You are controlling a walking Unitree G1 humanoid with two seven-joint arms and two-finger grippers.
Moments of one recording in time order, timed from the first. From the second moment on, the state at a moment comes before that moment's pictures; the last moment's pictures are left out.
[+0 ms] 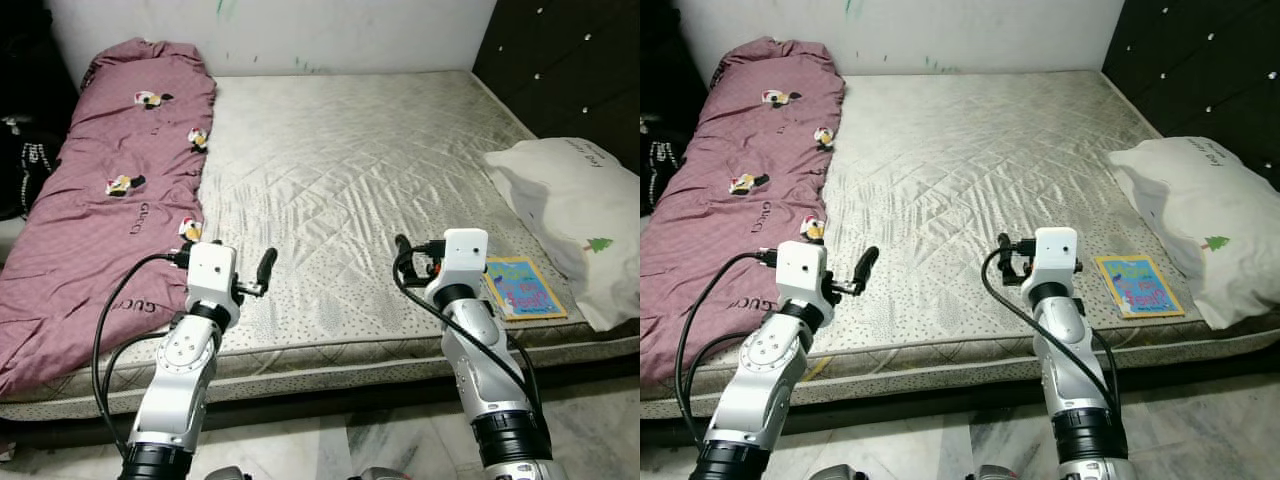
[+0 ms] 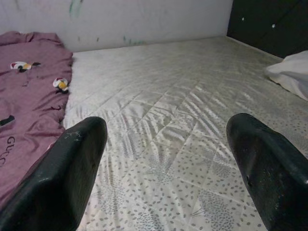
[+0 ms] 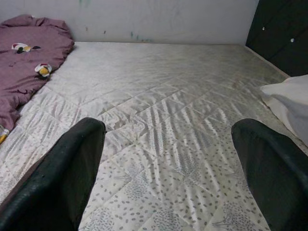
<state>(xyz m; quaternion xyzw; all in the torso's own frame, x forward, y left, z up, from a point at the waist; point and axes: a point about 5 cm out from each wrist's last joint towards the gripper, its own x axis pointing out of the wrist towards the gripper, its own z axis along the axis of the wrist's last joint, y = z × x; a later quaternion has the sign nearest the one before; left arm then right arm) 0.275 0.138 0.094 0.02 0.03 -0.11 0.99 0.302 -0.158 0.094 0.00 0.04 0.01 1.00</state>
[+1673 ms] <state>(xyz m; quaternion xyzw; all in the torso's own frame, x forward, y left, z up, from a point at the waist) 0.278 0.148 0.097 0.03 0.03 -0.08 1.00 0.305 -0.148 0.096 0.00 0.04 0.03 1.00</state>
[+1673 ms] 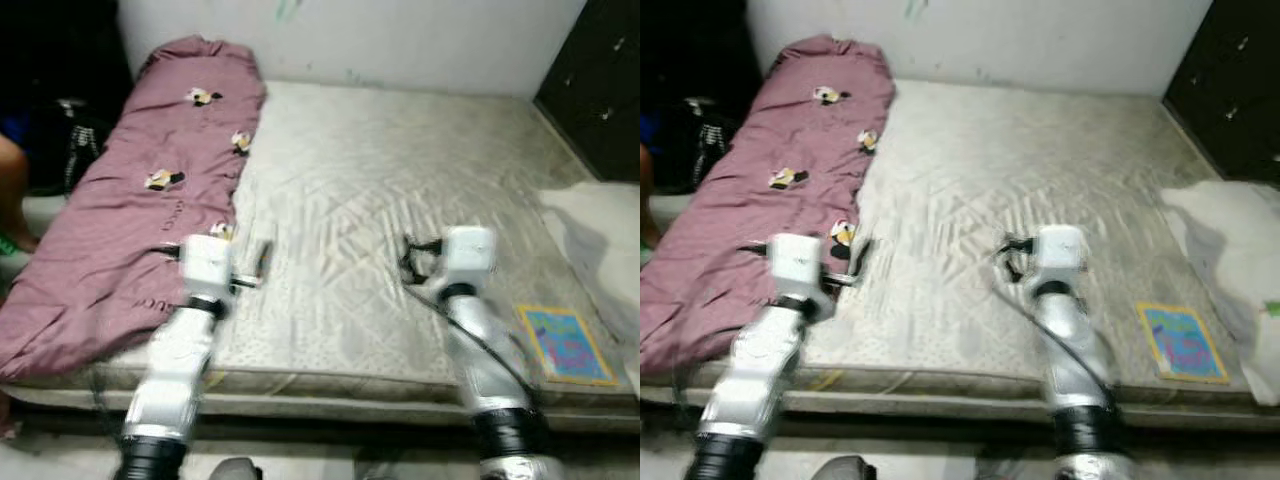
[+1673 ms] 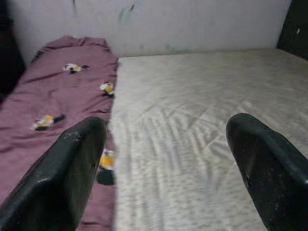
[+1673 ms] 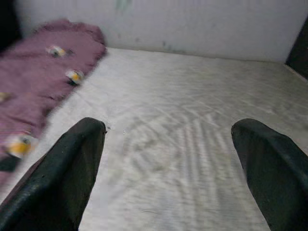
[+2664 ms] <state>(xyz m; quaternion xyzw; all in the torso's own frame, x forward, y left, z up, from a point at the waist) 0.282 0.150 0.099 0.02 0.03 -0.07 1.00 0.303 -0.146 0.088 -0.01 0.06 0.03 1.00</state>
